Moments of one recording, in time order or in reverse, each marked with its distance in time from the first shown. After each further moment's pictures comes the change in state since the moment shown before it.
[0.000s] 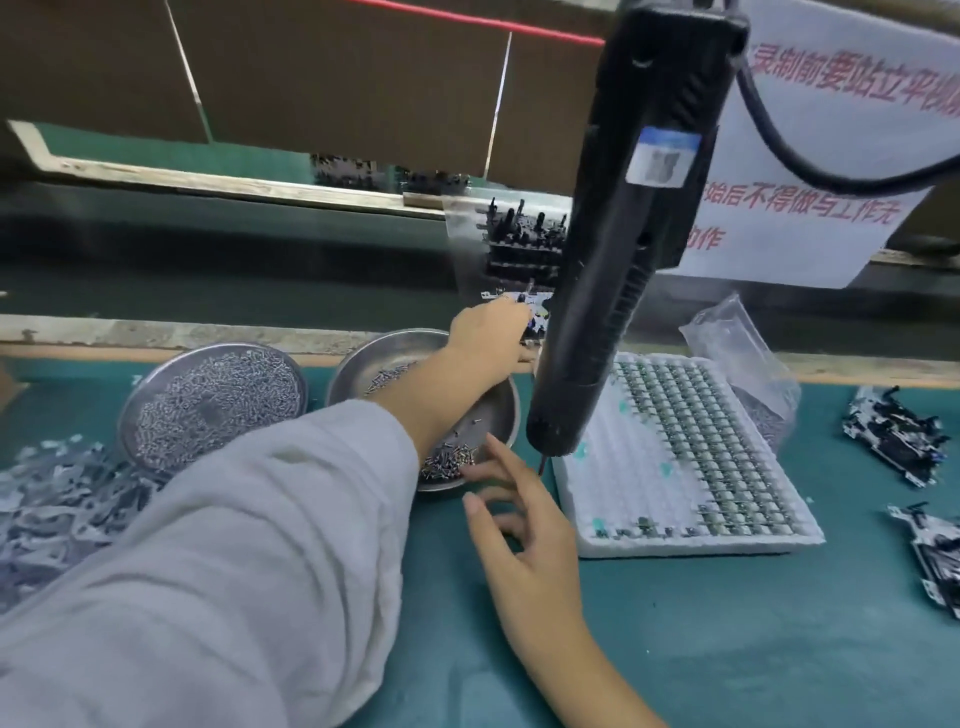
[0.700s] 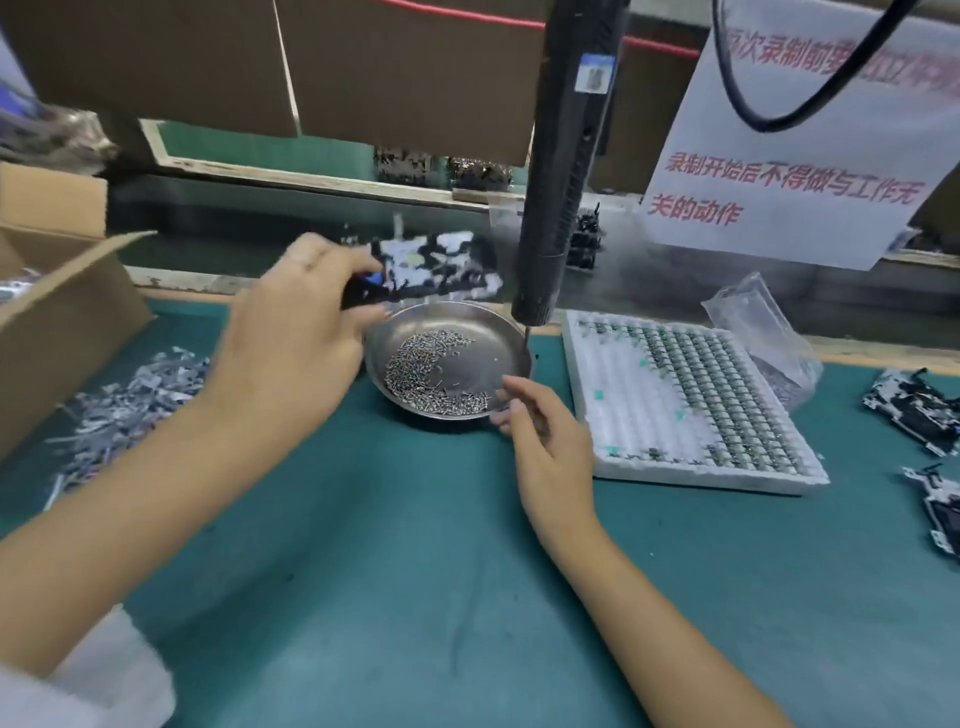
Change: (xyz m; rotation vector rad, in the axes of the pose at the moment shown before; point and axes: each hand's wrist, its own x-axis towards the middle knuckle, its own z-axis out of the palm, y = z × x) left_hand -0.192 -0.064 -0.065 0.007 0.648 -0.076; right_hand 0.004 0.001 0.001 -0.042 0.041 -0.063
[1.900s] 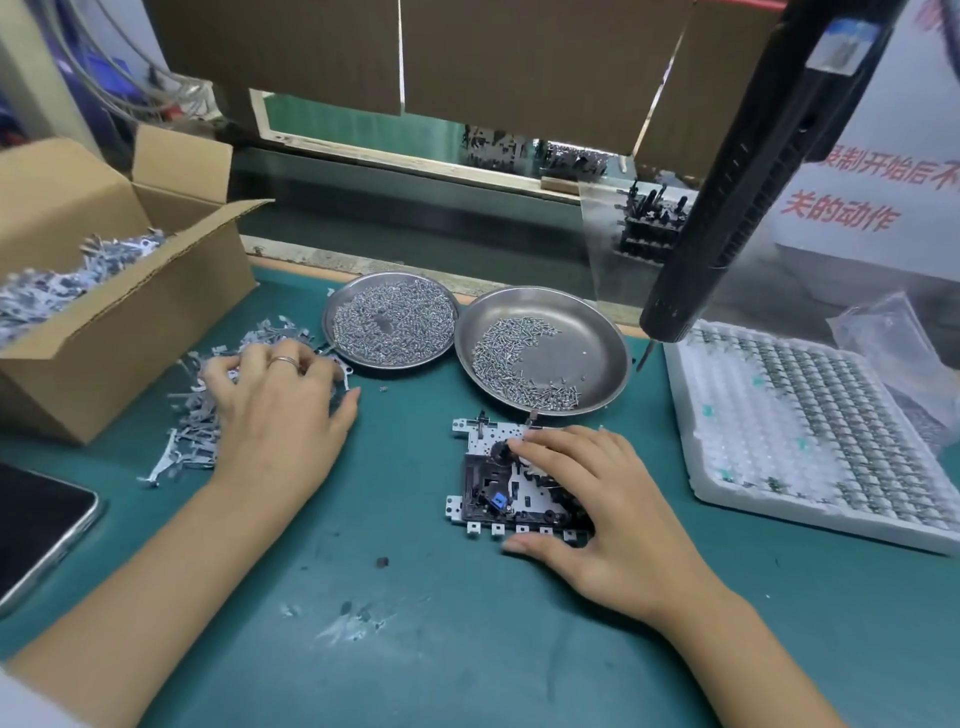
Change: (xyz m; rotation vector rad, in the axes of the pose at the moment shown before) left_hand -0.073 -0.102 0.019 0.528 -0.129 -0.246; right_hand -0.019 -0.011 -0.005 -0.716 -0.616 -0.485
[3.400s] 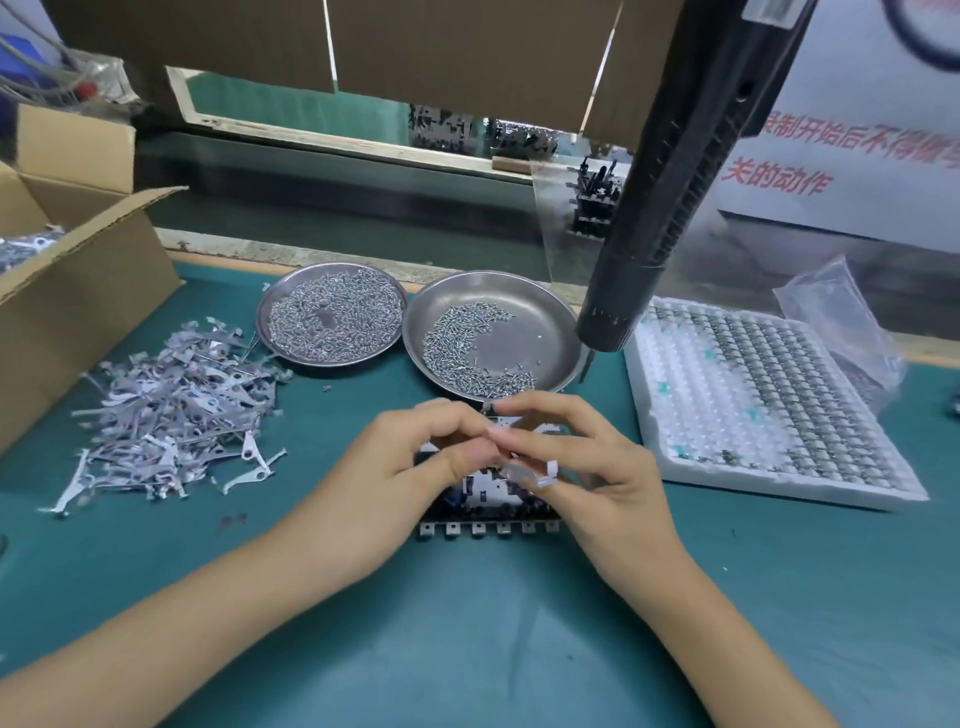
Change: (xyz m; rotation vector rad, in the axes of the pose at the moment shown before) left_hand -0.030 0.088 -0.052 -1.331 -0.568 0.227; right_hand 0.002 -0.013 -0.012 0.894 0.266 0.083
